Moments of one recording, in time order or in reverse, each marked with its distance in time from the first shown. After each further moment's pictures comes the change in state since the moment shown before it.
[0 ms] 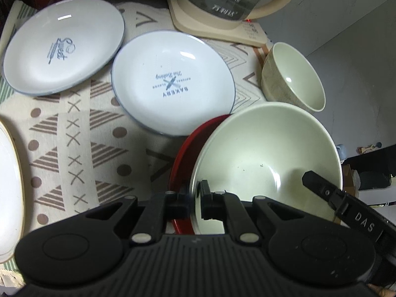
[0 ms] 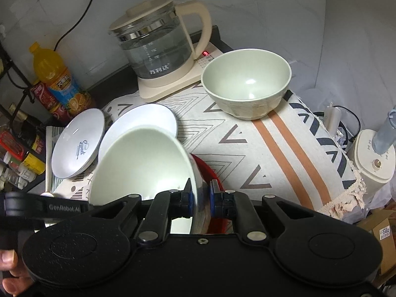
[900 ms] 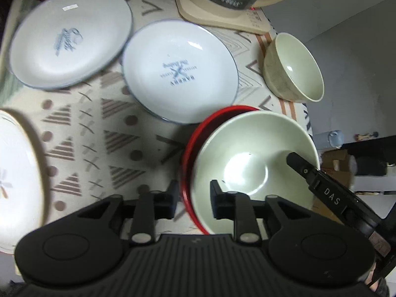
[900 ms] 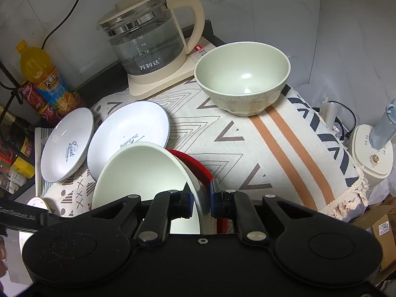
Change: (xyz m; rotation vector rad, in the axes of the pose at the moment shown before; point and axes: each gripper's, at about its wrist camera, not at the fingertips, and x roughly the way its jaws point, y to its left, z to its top) left arm -0.027 0.009 0.016 0.003 0.107 0.005; right arm 0.018 0.004 0.001 0.015 0.006 -0.039
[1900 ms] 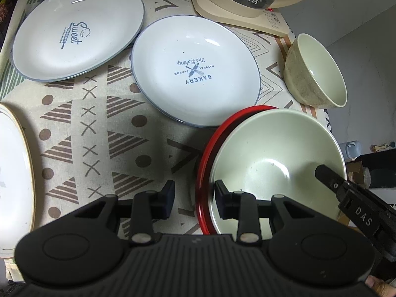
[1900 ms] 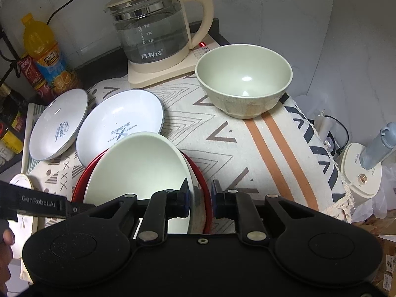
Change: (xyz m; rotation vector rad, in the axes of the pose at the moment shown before) left arm 0.035 0.005 -0.002 -0.036 -0.049 0.055; right arm 0.001 0.002 0.000 -0.130 0.020 -0.046
